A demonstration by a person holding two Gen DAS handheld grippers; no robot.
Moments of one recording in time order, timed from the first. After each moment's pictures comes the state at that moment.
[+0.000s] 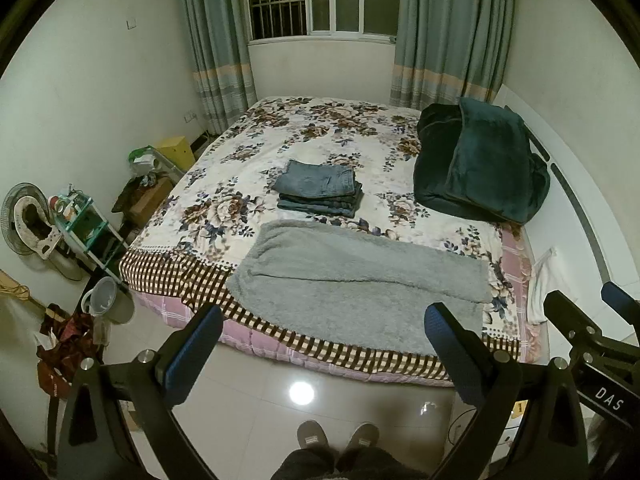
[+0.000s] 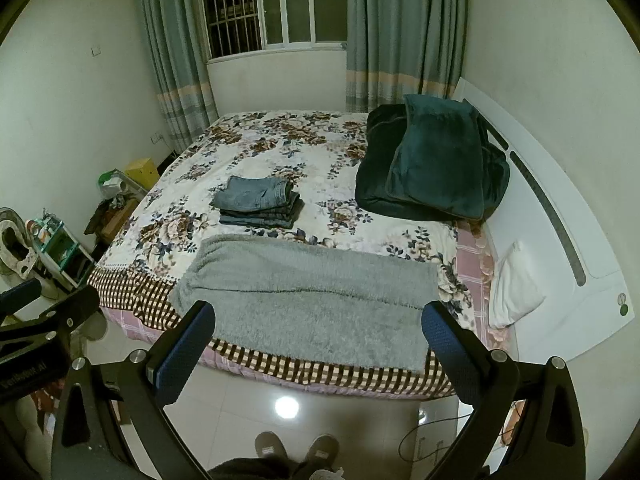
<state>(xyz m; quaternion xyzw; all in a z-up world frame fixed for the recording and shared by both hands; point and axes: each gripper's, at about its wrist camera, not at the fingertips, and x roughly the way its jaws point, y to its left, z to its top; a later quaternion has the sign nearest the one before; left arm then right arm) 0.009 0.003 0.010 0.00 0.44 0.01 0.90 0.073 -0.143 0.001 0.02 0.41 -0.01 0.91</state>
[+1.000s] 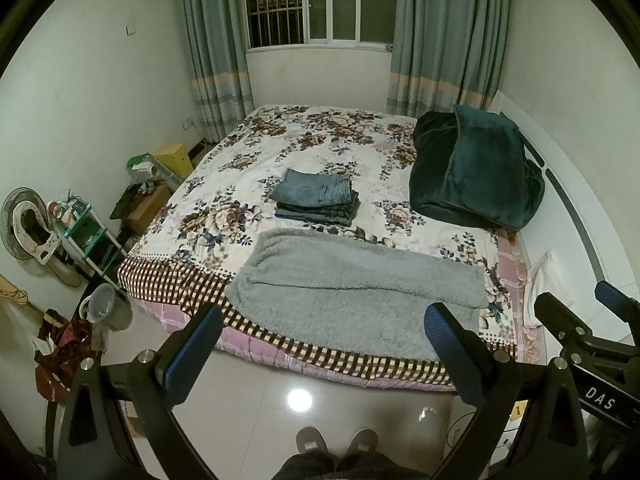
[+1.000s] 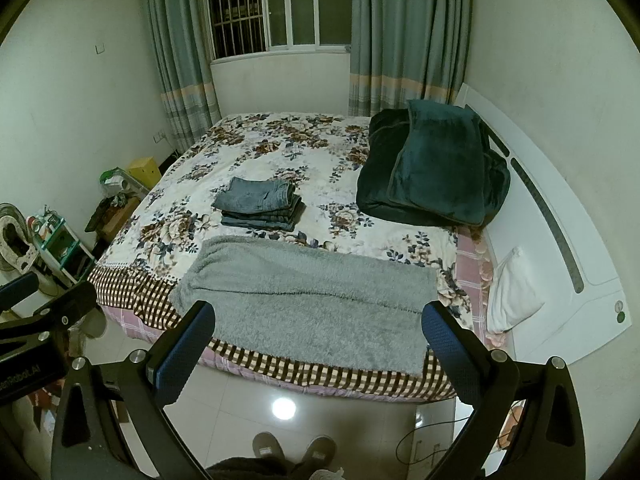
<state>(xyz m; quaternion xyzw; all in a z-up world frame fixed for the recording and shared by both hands) 0.015 0.009 0.026 0.00 0.43 0.01 0.90 0.072 -0.138 0.010 0.02 0.40 -0.01 0.92</state>
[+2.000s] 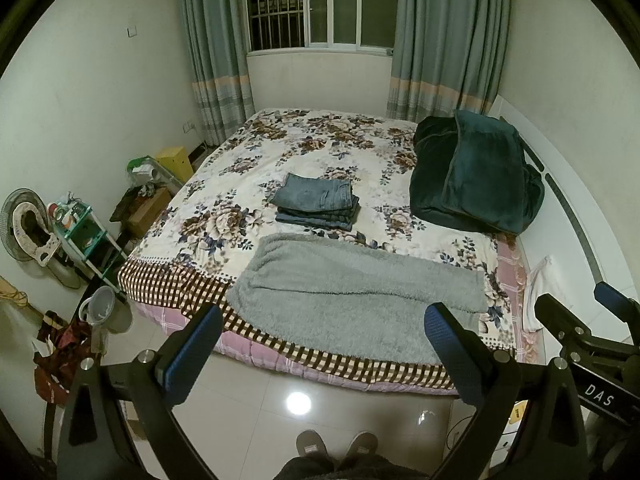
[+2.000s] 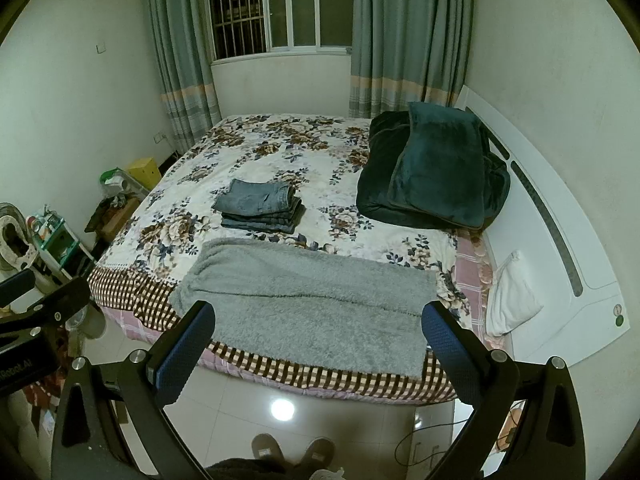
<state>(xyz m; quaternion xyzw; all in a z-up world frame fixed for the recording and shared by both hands) 0.015 0.009 0.028 0.00 0.43 0.01 0.90 0.071 -0.135 0.024 0.01 0.40 -0.02 0.92</state>
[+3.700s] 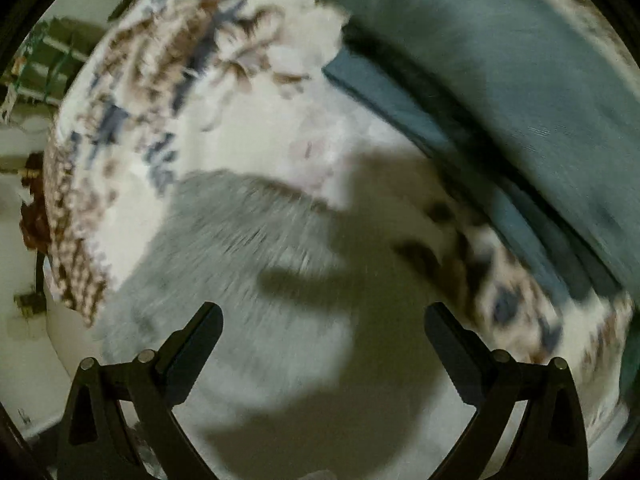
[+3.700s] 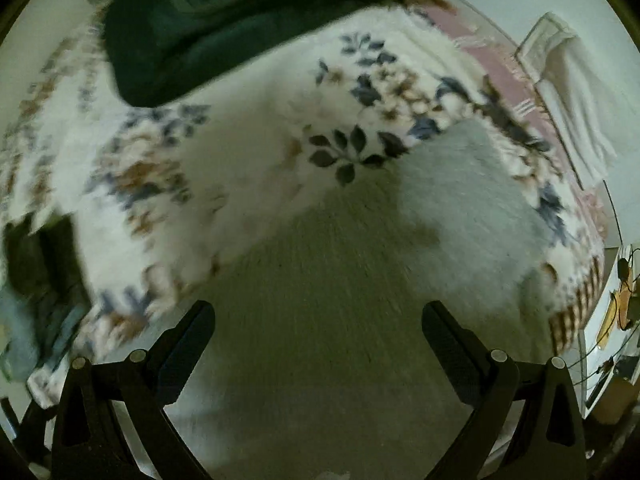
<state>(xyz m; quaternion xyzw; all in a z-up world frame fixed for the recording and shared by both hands) 0.618 0.150 -0.552 -0.17 0.71 0.25 0.64 0.635 -0.406 -0.586 0.29 0.61 -0.31 0.67</state>
